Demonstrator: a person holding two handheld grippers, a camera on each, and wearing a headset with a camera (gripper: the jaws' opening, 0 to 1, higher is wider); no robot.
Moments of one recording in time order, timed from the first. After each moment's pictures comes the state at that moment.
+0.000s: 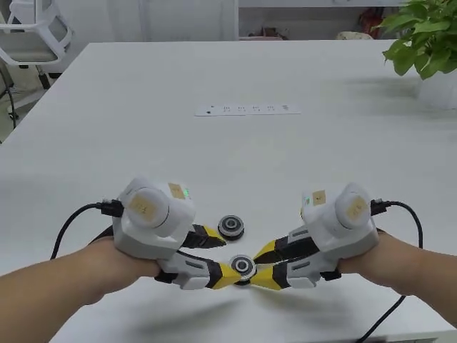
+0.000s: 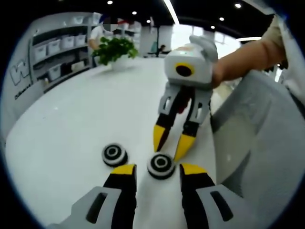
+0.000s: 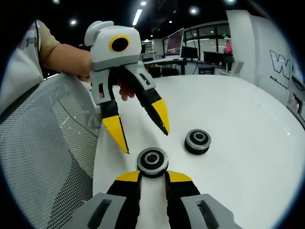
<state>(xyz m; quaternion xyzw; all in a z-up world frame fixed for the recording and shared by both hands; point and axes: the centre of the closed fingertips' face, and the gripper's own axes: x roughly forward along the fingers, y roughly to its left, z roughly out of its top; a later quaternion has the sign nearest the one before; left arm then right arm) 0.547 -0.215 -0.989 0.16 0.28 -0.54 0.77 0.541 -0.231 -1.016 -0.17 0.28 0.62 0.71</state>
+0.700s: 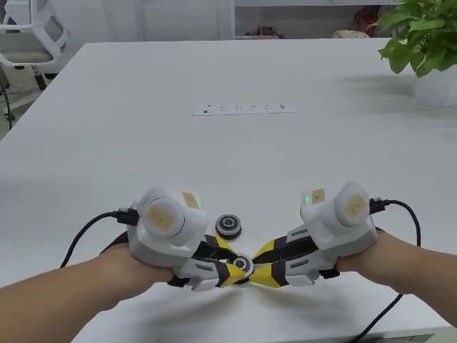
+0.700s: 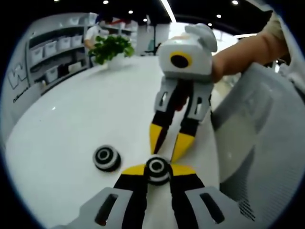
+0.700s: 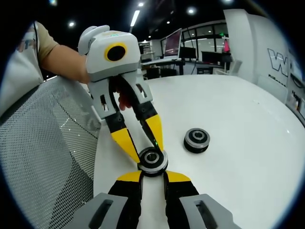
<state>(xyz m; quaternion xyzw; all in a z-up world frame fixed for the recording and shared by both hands) 0.546 -0.228 -1.001 0.18 0.28 -0.55 0.77 0.541 -0.232 -1.016 -0.16 0.29 0.61 0.72</state>
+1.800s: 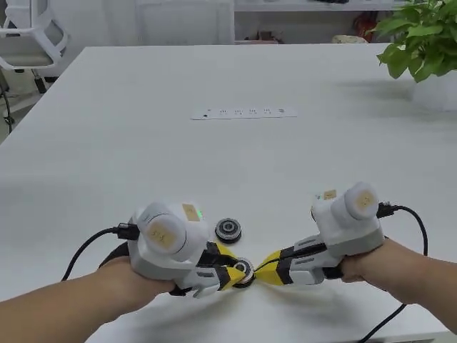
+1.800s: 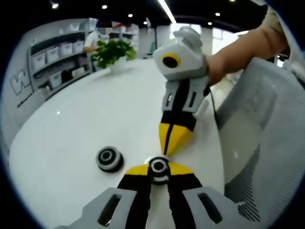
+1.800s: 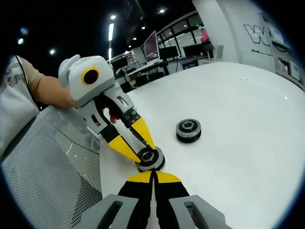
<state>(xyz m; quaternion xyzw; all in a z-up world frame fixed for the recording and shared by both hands) 0.548 -0.228 -1.002 0.19 0.26 -0.53 0.78 0.542 -0.240 -1.015 -0.04 0.34 0.58 0.74</state>
